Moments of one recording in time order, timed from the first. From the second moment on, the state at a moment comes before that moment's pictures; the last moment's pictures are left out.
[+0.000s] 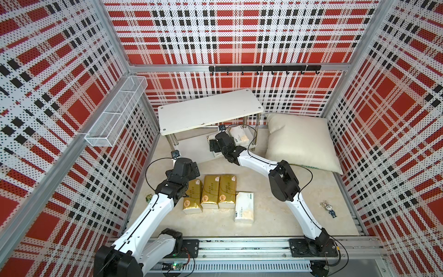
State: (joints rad) left arm -0.28 1.00 0.72 -0.41 -0.42 -0.45; right arm 0.78 2.42 2.08 -0.13 0.38 0.37
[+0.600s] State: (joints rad) left arm -0.42 1.03 0.74 -0.43 -0.46 -0.47; right arm 0.78 2.21 1.87 -0.04 0.39 0.36
